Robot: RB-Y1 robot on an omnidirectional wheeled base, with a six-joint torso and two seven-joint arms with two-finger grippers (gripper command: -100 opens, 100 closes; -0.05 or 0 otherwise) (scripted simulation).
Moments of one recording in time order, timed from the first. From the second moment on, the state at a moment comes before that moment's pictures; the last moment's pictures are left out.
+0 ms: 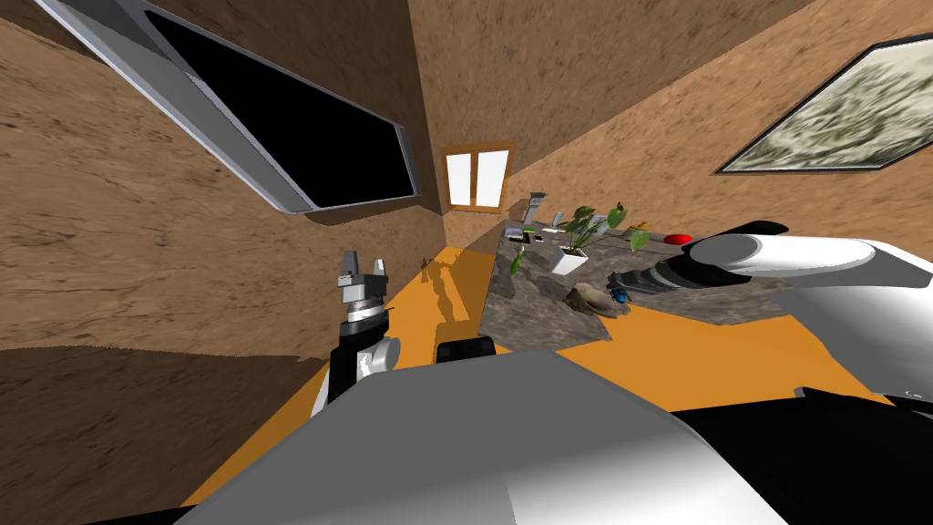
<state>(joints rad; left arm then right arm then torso) 0.52 0.02 -0.05 -2.37 0.03 -0.37 -0.02 0.30 -1.25 -0.69 -1.48 -1.17 1.55 -1.66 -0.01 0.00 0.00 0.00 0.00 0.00</state>
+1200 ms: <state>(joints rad) 0.52 0.02 -0.05 -2.37 0.03 -0.37 -0.02 0.31 -1.34 -0.77 -1.57 -1.25 1.65 -1.76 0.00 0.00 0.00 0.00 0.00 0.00</state>
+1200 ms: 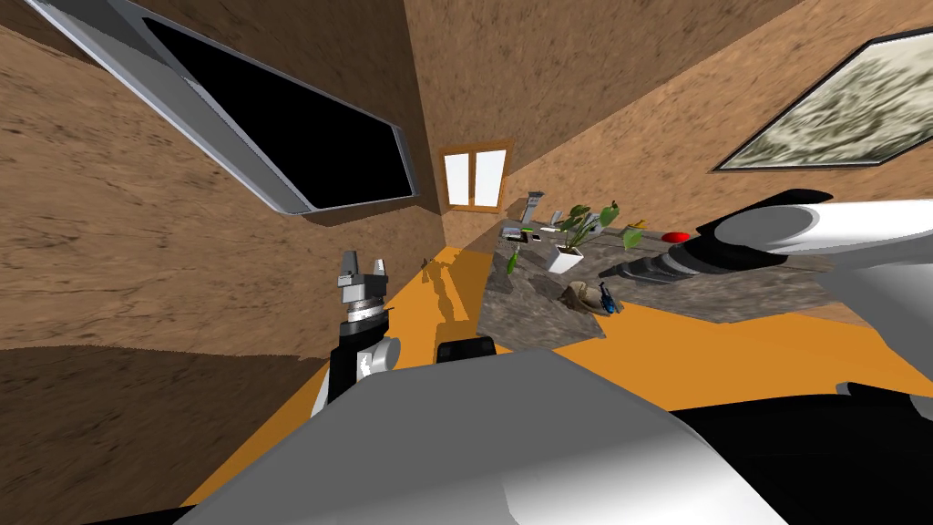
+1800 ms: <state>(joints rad) 0.52 0.02 -0.05 -2.37 0.03 -0.37 -0.02 0.31 -1.34 -0.77 -1.57 -1.25 1.65 -1.76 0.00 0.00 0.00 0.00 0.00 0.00</state>
